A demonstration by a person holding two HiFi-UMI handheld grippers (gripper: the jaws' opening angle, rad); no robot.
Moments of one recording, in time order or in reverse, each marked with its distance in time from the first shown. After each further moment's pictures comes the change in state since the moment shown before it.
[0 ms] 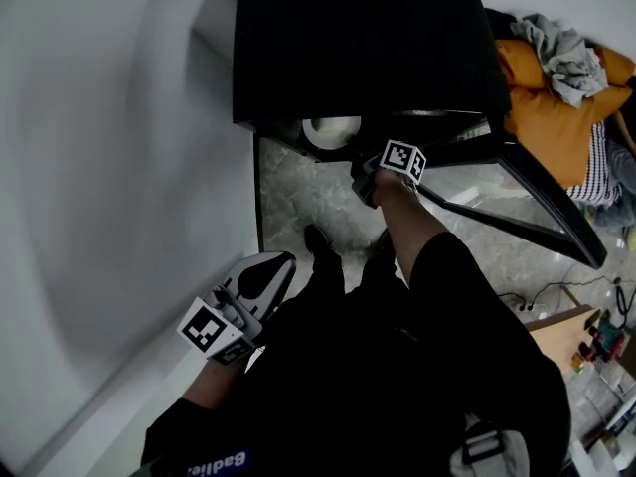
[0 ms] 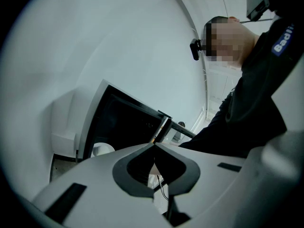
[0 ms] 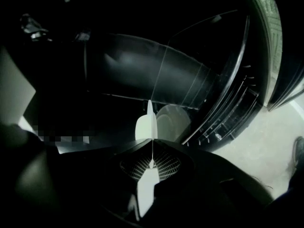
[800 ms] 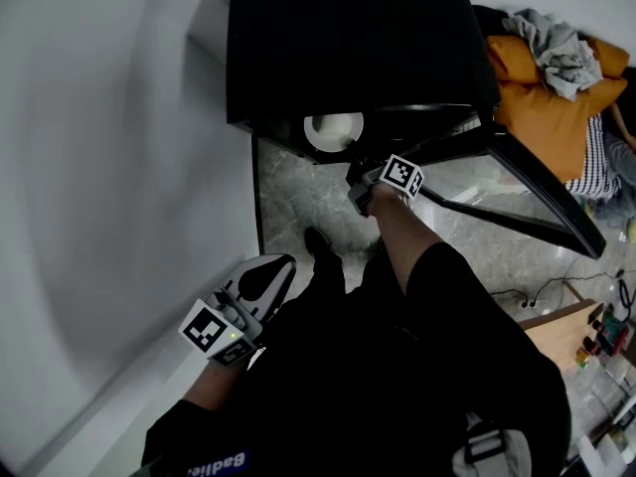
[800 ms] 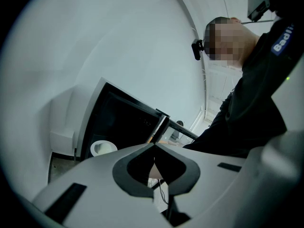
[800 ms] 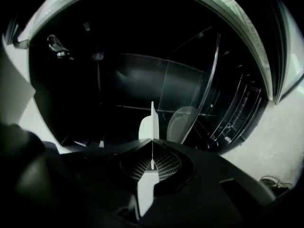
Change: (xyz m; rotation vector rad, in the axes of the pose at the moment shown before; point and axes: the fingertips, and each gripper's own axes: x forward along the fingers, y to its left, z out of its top) left arm 0.000 -0.008 -0.006 -0.014 0.014 -0.015; right arm -0.027 0.009 -0.001 0.033 -0.158 0.124
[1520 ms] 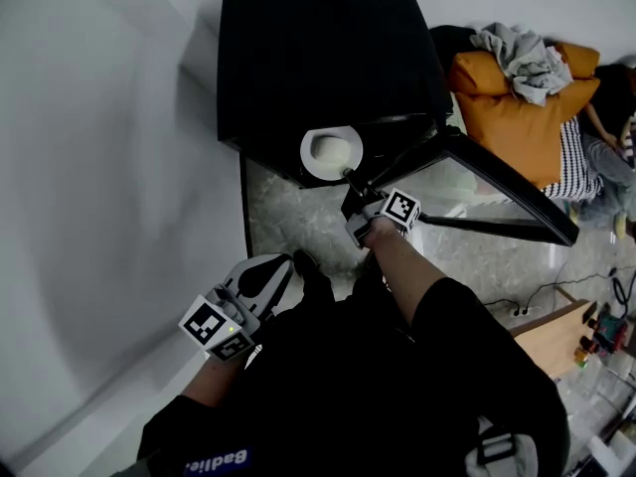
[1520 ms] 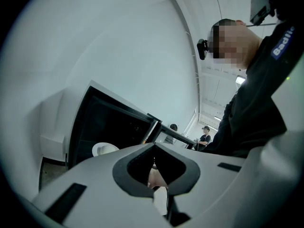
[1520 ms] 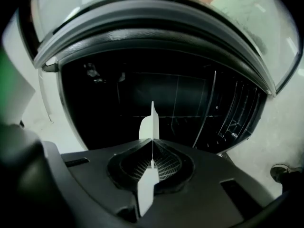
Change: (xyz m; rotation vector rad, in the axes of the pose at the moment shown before) left arm 0.018 -0.028 0.018 0.031 -0.061 -0.074; right arm -0.079 0.055 0.009 0.069 -0.083 0.072
